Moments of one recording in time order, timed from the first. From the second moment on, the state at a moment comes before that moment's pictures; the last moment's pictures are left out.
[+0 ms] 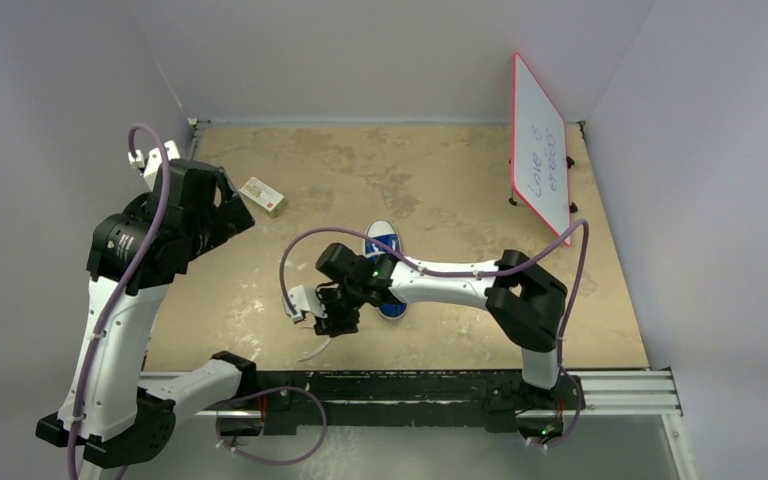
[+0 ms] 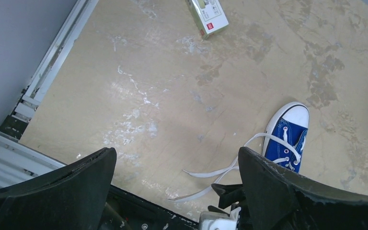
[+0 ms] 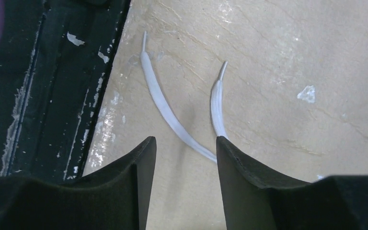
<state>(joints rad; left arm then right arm) -0.35 1.07 1.67 -1.43 -0.51 -0.73 1.14 1.89 1.32 -0.39 -0.43 -0.60</state>
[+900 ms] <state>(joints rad) -0.35 1.13 1.70 -1.45 -0.50 -0.75 1.12 1.92 1.26 -0.36 -0.38 -0.66</state>
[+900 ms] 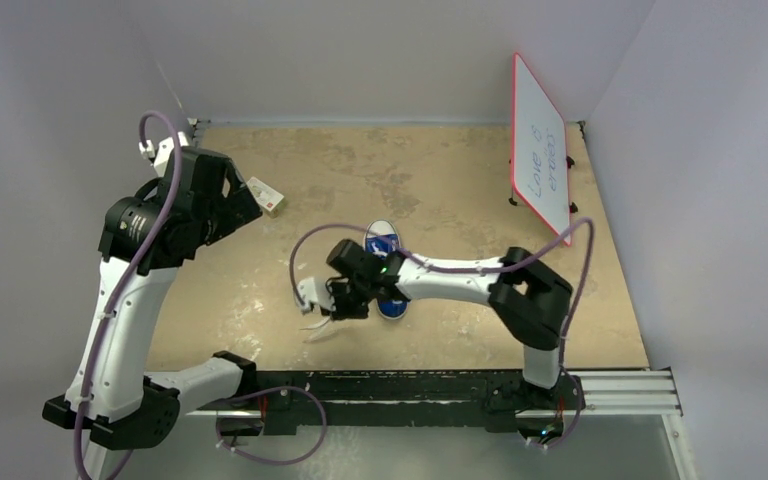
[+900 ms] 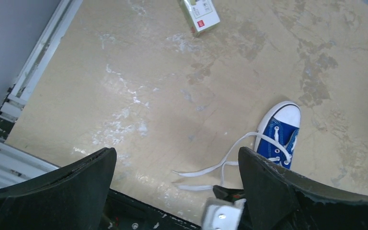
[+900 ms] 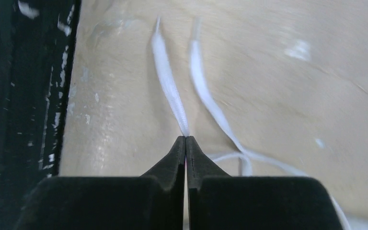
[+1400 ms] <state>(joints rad) -0.35 1.23 1.46 -1.10 -0.19 -0.72 0.87 1.28 1.13 -0.18 0.02 0.16</state>
